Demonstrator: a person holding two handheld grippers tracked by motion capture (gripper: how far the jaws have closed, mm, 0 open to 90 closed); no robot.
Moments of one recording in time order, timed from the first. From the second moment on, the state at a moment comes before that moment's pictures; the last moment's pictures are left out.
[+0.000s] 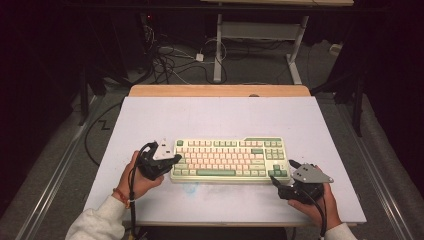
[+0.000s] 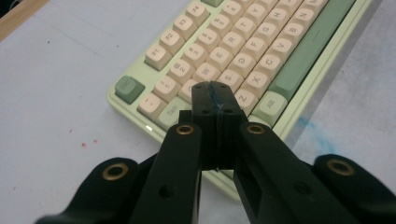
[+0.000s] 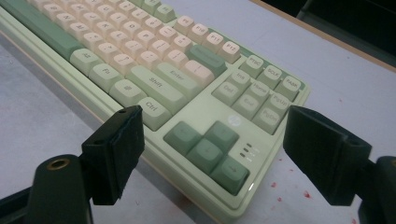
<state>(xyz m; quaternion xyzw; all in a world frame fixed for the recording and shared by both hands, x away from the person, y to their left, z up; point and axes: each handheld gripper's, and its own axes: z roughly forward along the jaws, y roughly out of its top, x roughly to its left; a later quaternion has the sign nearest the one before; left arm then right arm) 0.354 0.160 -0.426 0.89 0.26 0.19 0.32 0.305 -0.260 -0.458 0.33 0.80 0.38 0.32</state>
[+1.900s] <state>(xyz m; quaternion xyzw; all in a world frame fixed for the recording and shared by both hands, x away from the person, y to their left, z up) 0.386 0.089 -0.419 0.90 0.20 0.19 0.33 0.308 -0.256 -0.465 0.33 0.82 0.35 0.30</state>
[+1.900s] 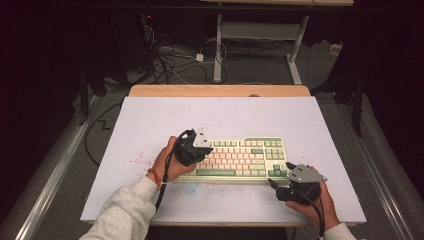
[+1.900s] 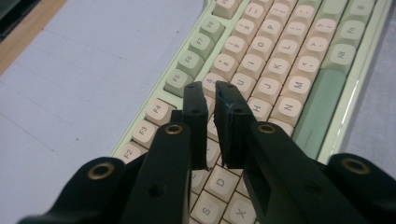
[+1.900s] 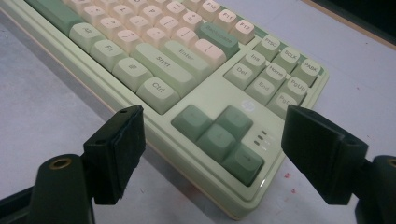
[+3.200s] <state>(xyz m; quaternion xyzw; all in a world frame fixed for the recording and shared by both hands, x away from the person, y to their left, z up) 0.304 0.209 -0.452 0.84 0.27 0.29 0.38 0.313 -0.248 -0.445 0.31 0.82 0.40 0.29</state>
